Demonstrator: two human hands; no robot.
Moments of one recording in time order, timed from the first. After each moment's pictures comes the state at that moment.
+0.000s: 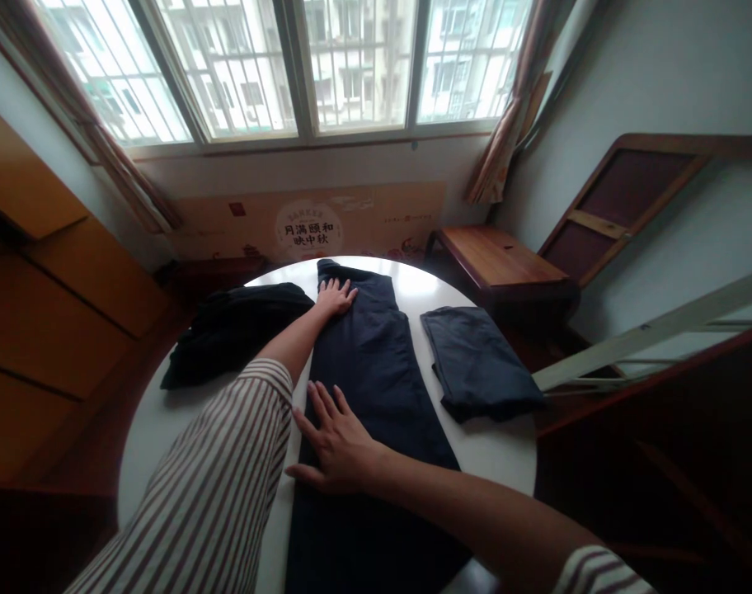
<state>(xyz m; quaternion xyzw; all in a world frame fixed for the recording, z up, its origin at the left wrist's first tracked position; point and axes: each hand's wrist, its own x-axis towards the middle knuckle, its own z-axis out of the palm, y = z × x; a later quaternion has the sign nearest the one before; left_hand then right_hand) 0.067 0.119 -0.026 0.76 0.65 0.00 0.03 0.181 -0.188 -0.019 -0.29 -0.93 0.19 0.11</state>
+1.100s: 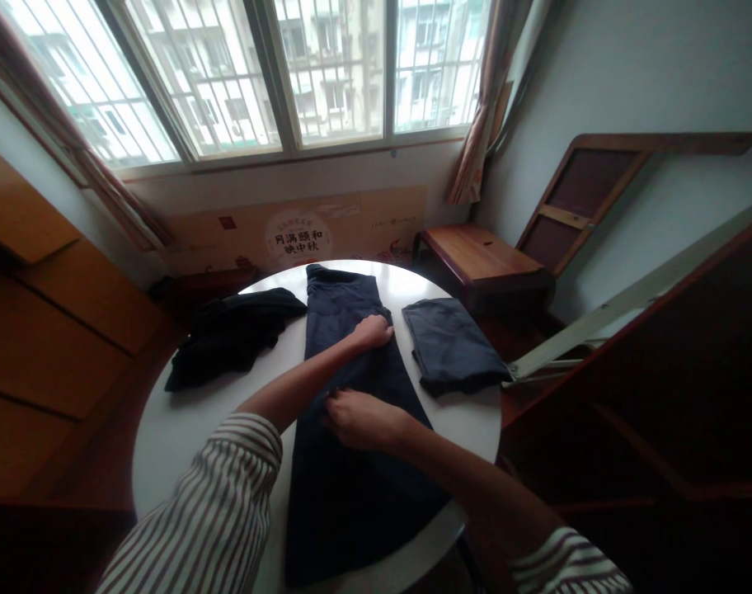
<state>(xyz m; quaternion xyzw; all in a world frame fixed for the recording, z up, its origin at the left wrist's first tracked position) 0.186 -0.012 -0.003 0.81 0.57 0.04 0.15 0.220 -0.181 0.023 -0.30 -0.94 0.16 0.03</state>
